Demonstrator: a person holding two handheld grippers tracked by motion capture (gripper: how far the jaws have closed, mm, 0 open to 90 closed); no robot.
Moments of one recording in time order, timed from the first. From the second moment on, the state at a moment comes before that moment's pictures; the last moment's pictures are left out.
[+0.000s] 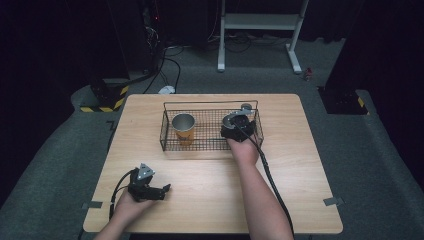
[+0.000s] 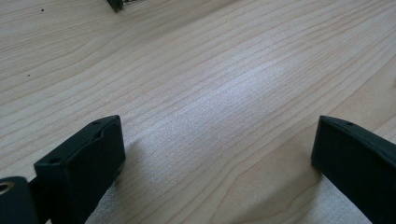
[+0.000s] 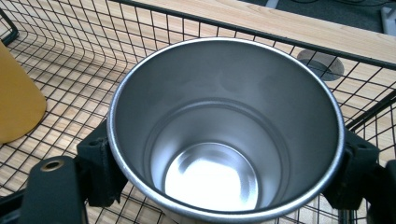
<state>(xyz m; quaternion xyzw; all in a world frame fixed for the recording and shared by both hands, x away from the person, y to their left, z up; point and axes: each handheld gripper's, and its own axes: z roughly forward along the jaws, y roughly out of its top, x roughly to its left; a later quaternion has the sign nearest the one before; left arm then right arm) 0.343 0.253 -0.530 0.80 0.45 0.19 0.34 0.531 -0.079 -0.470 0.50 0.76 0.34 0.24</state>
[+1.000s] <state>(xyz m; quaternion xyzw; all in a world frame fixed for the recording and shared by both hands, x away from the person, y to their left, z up) 0.343 0.253 -0.530 0.80 0.45 0.19 0.34 0.539 -0.068 -0.471 0.49 0.79 0.31 0.21</state>
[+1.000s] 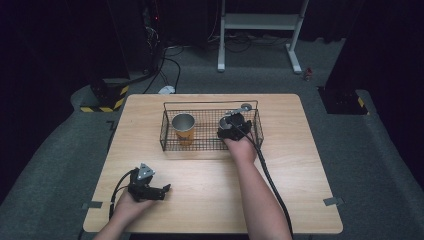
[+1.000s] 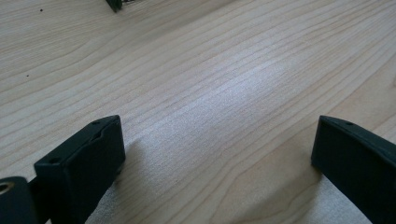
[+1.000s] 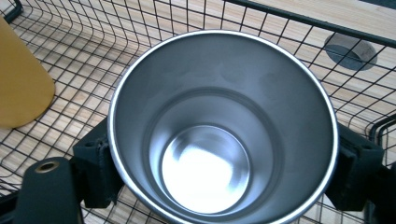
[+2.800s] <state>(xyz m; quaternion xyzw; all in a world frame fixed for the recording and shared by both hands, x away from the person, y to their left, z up) 0.344 0.254 -0.530 0.81 0.45 0.19 0.34 0.501 -0.090 -0.441 0.46 0.77 0.37 0.24</state>
